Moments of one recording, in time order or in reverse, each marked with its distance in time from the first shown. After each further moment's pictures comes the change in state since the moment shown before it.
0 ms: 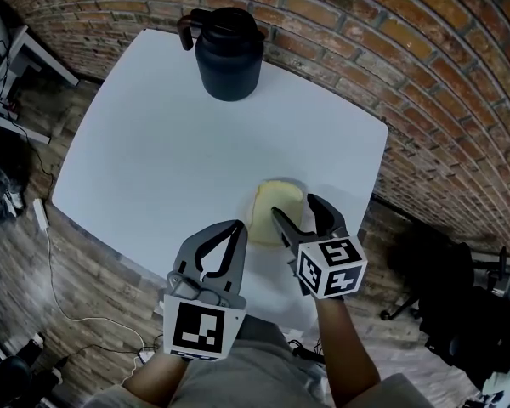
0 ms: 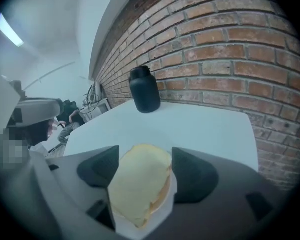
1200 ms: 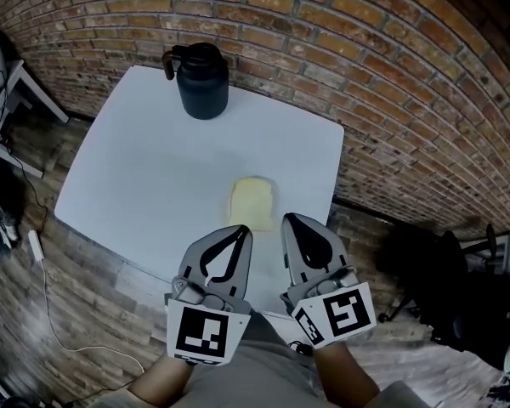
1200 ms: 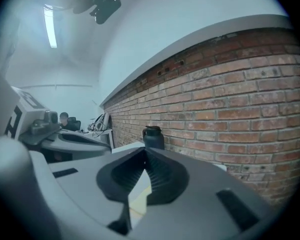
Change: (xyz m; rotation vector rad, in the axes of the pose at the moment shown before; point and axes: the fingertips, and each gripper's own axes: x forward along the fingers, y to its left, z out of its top) left arm -0.062 -0.074 0.055 0.055 -0.181 -0.072; right arm -0.181 0.074 0.082 -0.165 -0.473 -0.054
